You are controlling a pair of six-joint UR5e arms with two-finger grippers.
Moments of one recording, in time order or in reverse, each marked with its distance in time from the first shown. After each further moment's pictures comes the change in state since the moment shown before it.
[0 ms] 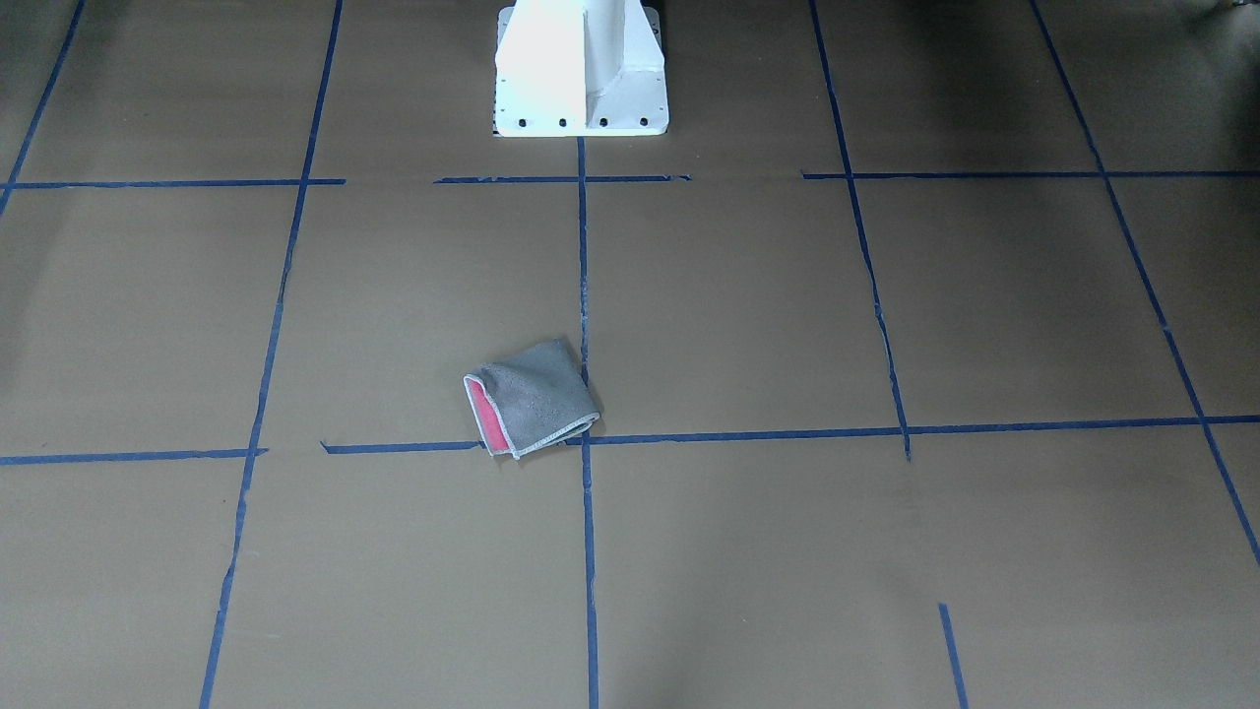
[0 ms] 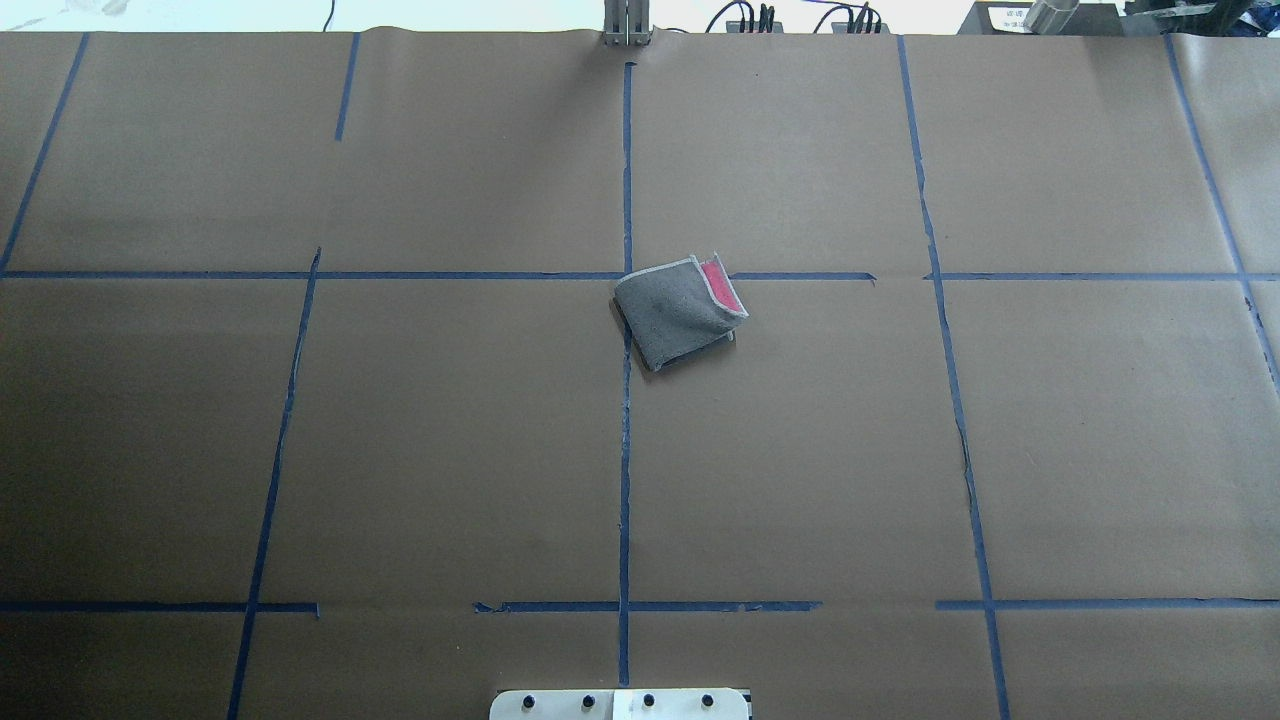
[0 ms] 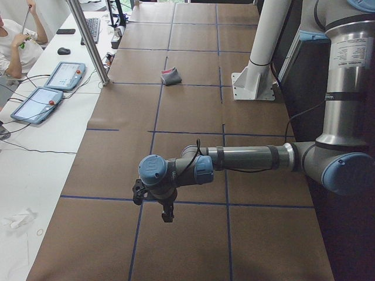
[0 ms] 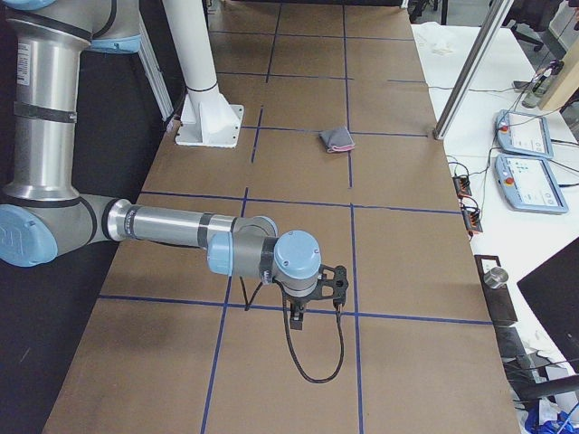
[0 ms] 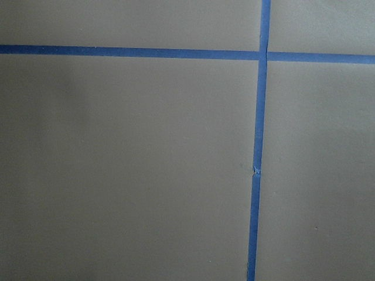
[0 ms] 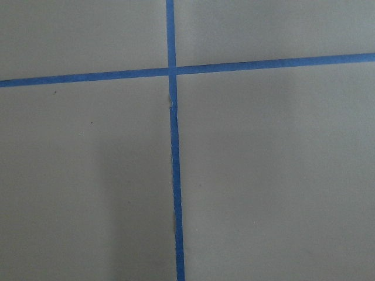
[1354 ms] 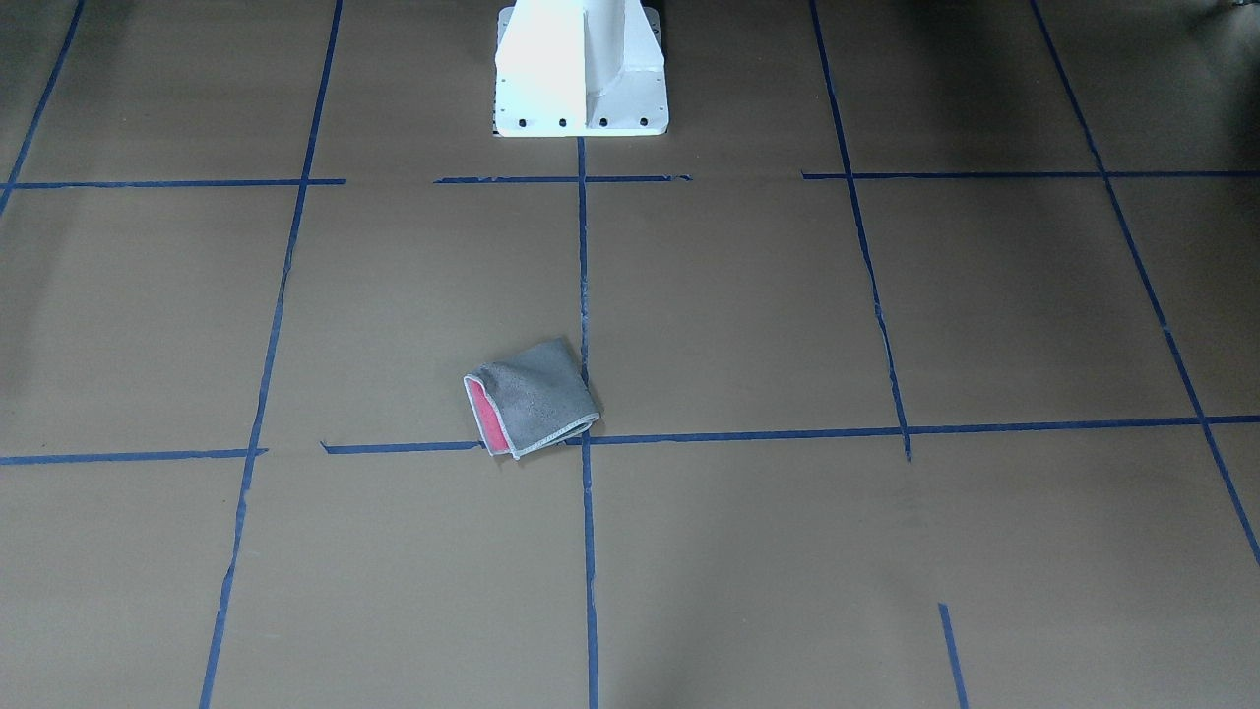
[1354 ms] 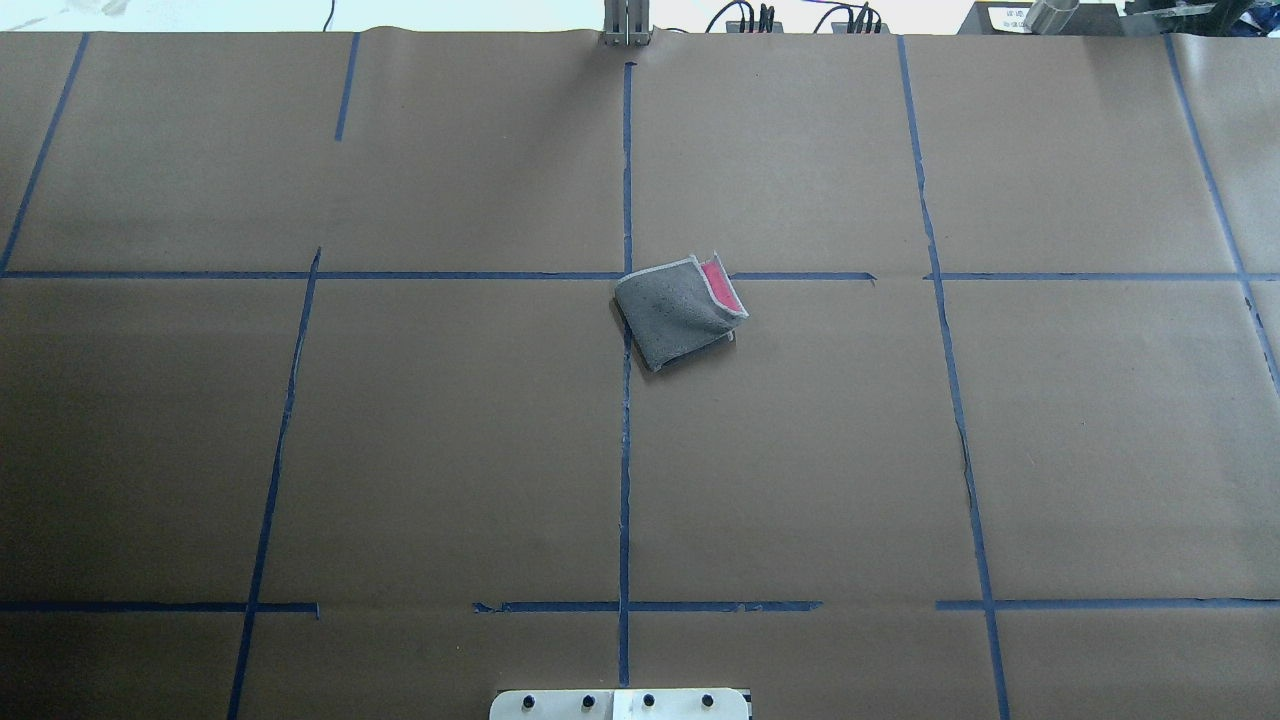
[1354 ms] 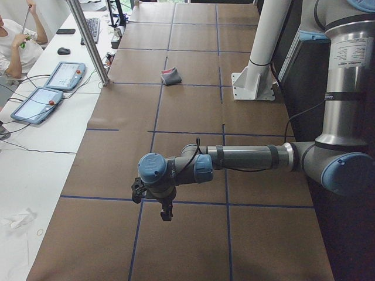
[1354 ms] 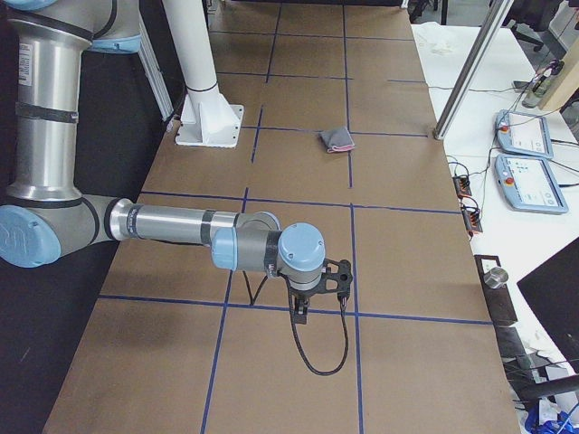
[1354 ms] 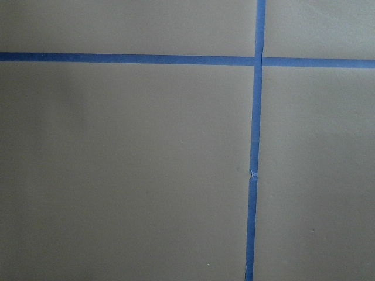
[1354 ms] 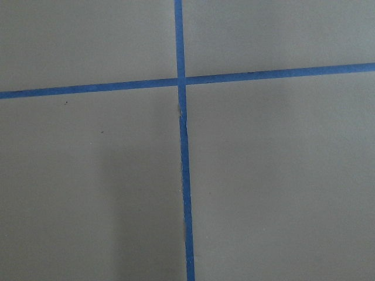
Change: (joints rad) left arm 0.000 -0.003 -0.007 -0.001 0.002 0.002; right arm -0.007 0.009 0.009 -0.001 0.000 0.013
